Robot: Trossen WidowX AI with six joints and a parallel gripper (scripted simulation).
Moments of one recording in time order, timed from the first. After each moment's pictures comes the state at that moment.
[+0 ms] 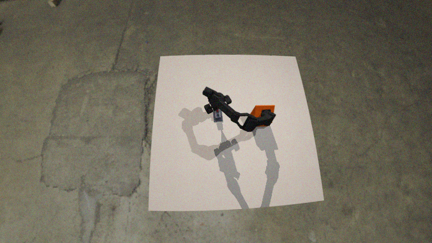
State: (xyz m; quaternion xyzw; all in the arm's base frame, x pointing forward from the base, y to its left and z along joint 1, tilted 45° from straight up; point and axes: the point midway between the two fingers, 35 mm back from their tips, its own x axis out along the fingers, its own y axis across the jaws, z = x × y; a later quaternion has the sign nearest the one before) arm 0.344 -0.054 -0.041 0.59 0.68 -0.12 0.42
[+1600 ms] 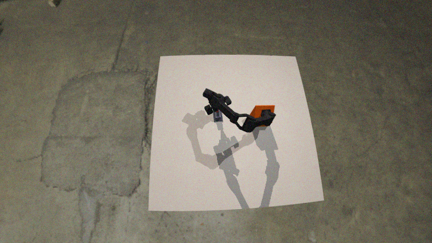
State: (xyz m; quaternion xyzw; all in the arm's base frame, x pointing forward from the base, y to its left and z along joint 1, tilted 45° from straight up) arm 0.344 -0.043 -0.053 0.59 0.68 -0.12 0.42
